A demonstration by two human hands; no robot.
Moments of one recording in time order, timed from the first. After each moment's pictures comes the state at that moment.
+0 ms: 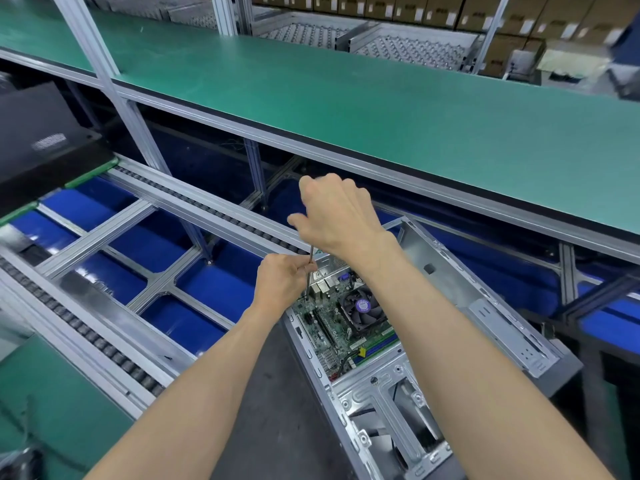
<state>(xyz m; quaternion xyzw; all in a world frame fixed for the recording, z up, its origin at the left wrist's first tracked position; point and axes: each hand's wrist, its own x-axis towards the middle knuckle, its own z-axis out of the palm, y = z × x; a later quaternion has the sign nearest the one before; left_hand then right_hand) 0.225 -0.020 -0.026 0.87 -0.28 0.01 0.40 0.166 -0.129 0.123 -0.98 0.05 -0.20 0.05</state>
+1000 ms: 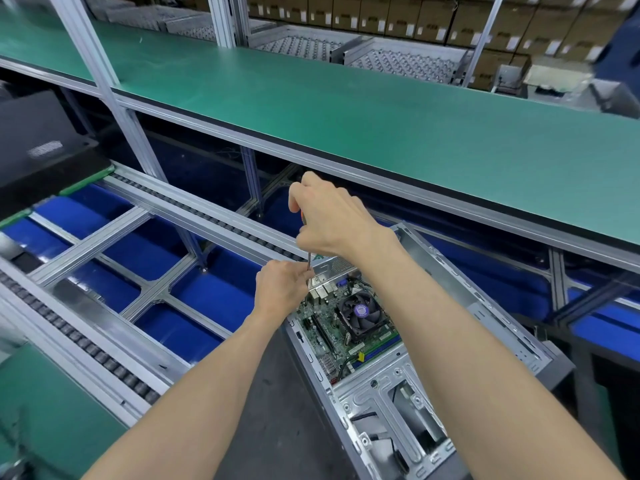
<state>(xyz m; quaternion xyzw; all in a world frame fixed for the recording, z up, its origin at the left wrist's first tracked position) 0.218 -0.018 -0.020 0.90 -0.29 0.04 0.33 0.165 -0.124 0.138 -0.99 0.02 -0.12 0.09</state>
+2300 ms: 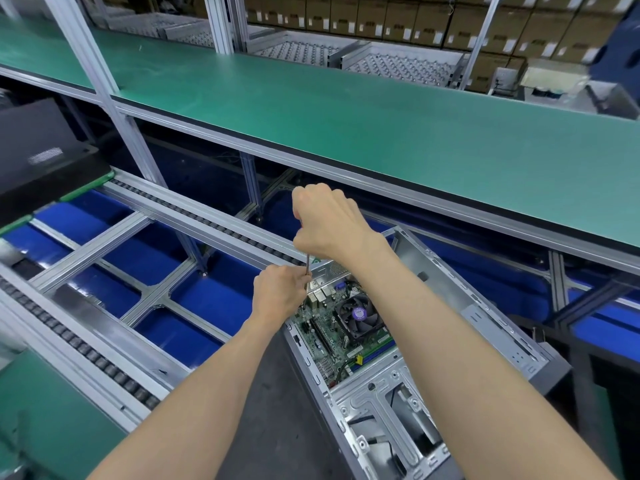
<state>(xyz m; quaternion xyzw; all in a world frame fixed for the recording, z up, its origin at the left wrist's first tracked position) 0.217 -0.019 -0.018 0.92 -0.27 0.01 0.27 0.167 -0.124 0.135 -0.99 0.04 -0.14 0.07</state>
